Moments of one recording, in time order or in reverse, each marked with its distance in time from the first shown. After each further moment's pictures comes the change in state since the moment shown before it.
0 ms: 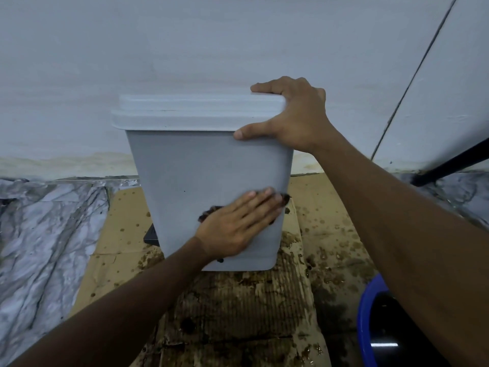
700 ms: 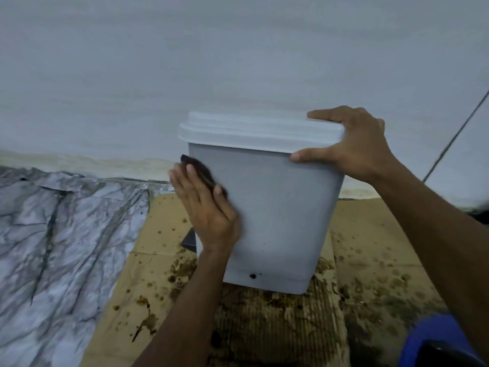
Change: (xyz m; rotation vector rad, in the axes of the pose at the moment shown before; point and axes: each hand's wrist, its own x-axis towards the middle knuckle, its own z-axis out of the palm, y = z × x) left_hand -0.018 -0.043 -0.030 0.046 0.674 -1.180; right_hand 0.000 -0.001 0.000 -0.118 0.015 -0.048
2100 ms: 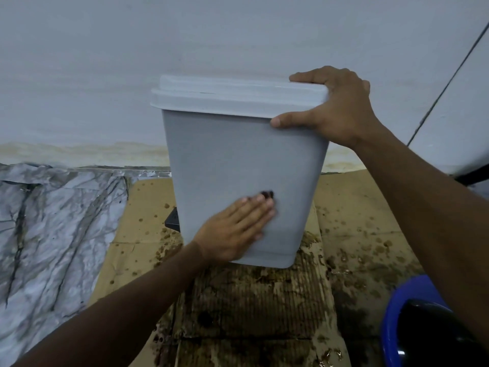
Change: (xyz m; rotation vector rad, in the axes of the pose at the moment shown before) left_hand -0.059 -0.032 -0.009 -0.061 -0.720 1.040; right_hand 0.002 0.005 0.002 0.066 0.059 0.031
